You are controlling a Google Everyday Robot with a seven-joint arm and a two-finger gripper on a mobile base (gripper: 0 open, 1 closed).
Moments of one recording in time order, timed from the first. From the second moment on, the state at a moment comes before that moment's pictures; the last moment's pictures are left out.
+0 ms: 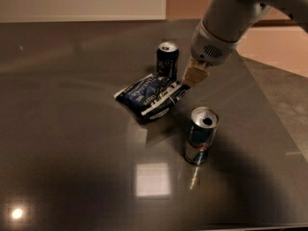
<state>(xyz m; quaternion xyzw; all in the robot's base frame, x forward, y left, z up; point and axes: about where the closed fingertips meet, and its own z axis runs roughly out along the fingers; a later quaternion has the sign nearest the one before) 0.535 -0.091 0.915 -0.59 0.79 0.04 0.17</state>
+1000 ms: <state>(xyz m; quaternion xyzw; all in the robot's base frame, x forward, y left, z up) 0.551 -0.114 0.910 -0.59 0.79 0.04 0.18</state>
